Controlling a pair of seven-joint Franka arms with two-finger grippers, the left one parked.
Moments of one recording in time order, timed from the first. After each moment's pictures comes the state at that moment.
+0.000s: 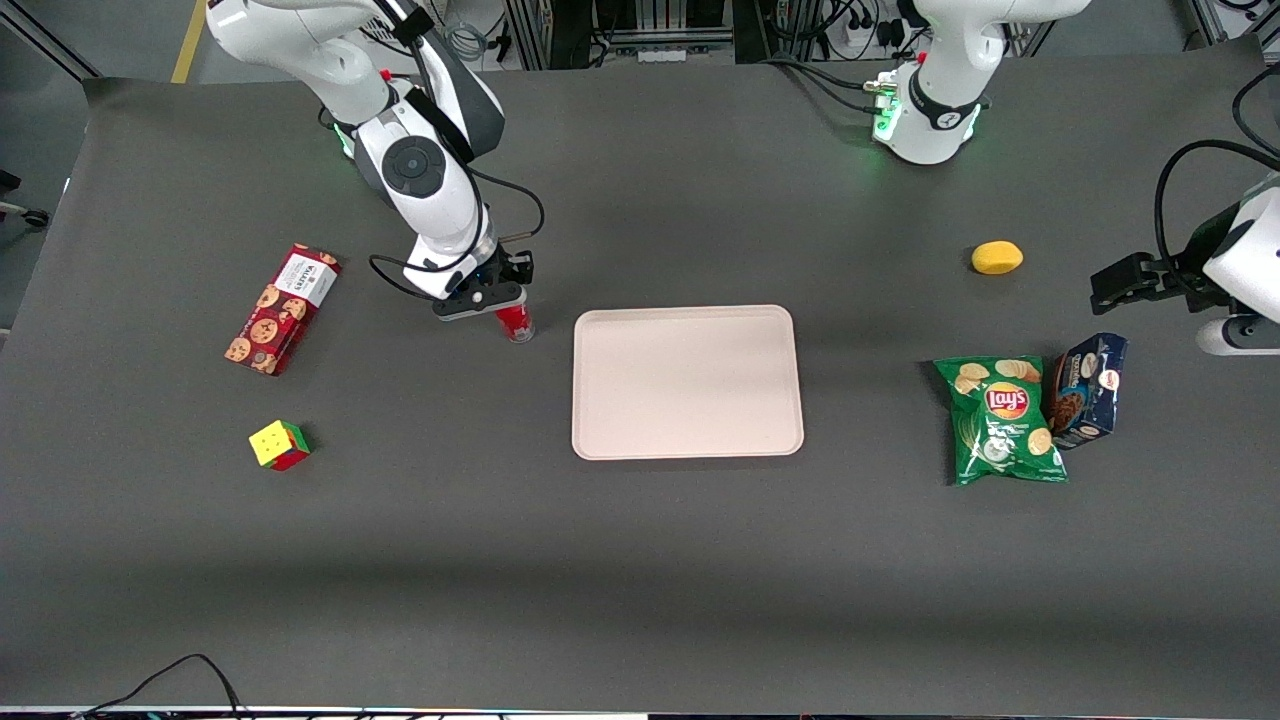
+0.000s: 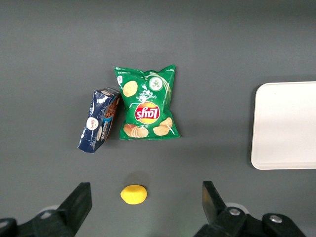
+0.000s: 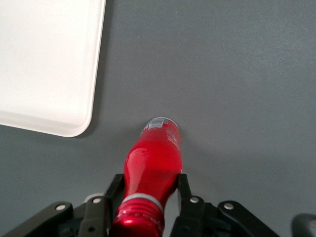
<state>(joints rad) 0.45 0.06 0.16 -2.39 0.04 2.41 0.39</state>
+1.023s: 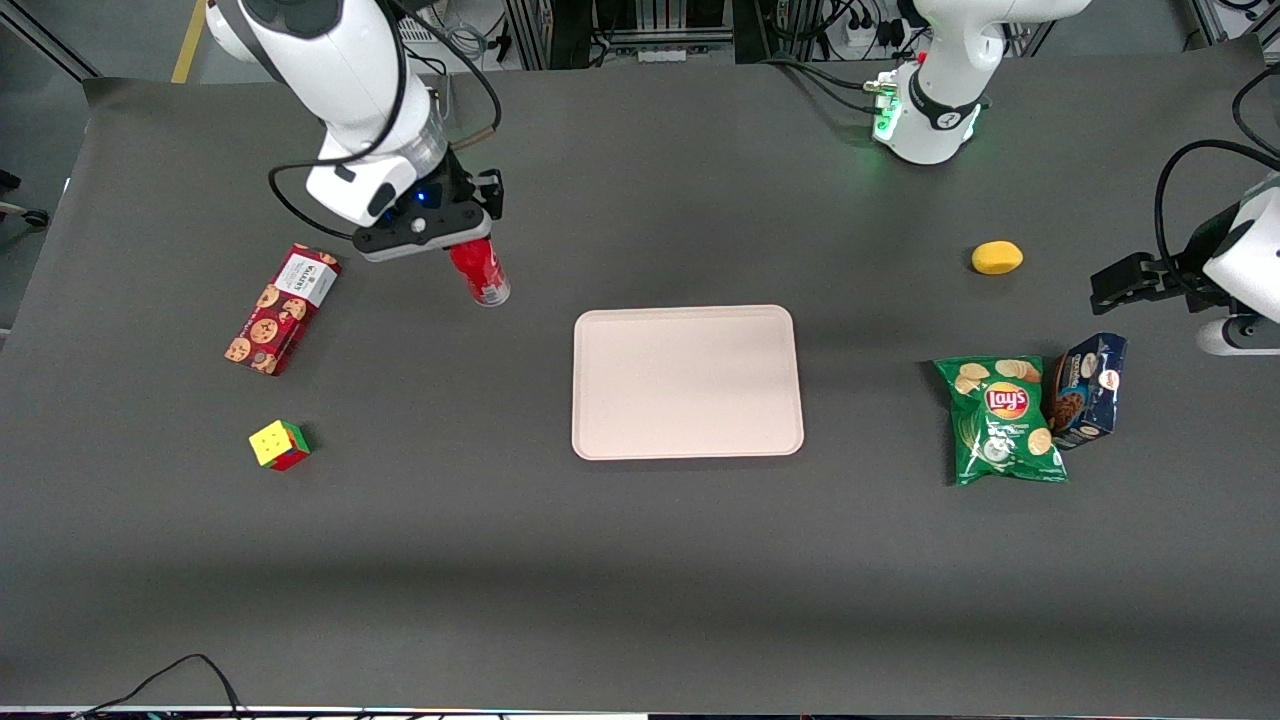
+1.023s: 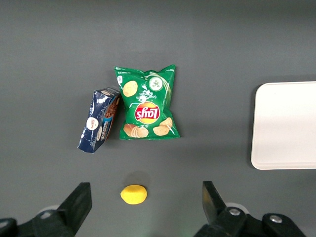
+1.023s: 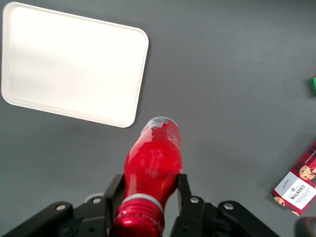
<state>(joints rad) 0.43 -0.01 0.16 -1.74 0.04 1.68 0.38</state>
